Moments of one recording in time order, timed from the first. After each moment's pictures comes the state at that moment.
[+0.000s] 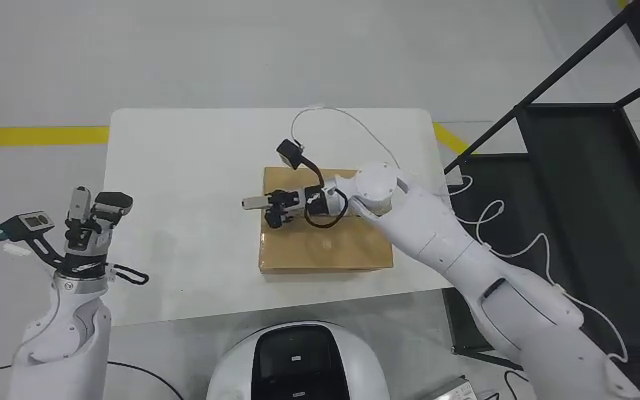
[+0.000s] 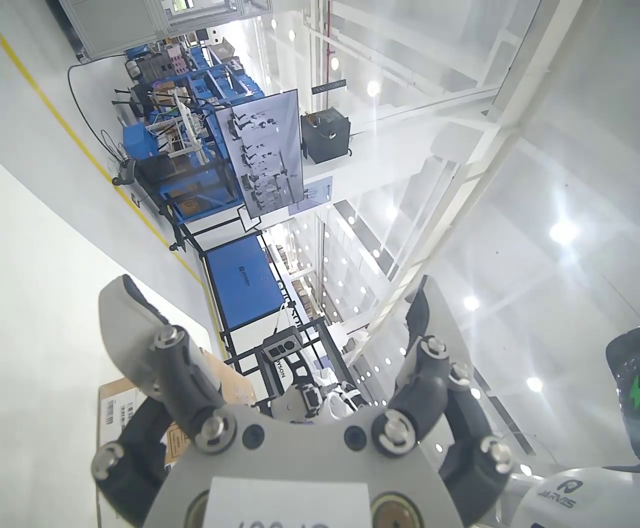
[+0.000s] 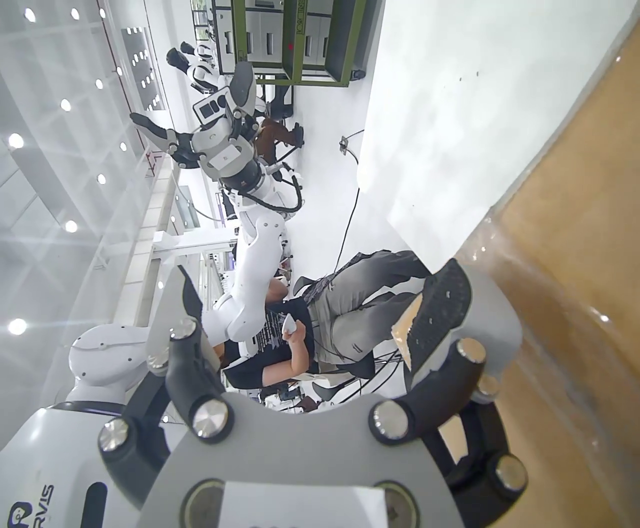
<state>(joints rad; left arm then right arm) 1.60 -1.15 -1.71 -1.63 -0.37 -0.66 -0.37 -0.64 -1.26 0.62 -1.14 0.48 -0.16 0.94</state>
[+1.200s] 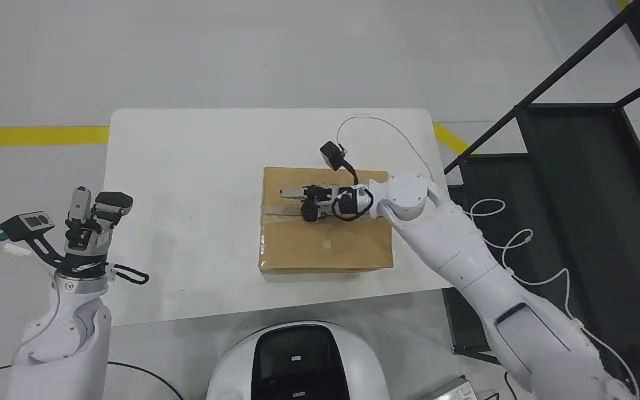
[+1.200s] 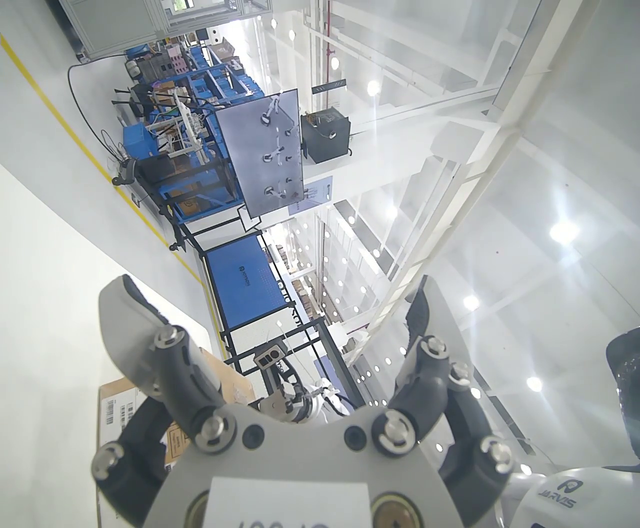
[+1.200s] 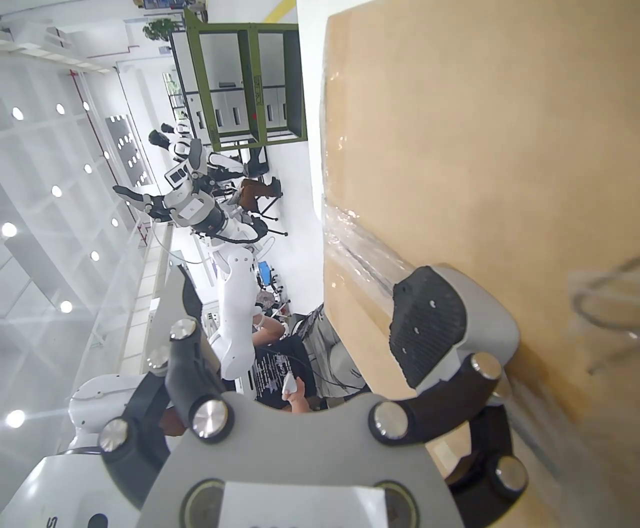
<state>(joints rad) 1.60 -1.15 -1.71 -1.63 -0.37 -0.66 -0.37 -0.86 -1.17 0.90 -1.25 0.33 -0.01 0.93</state>
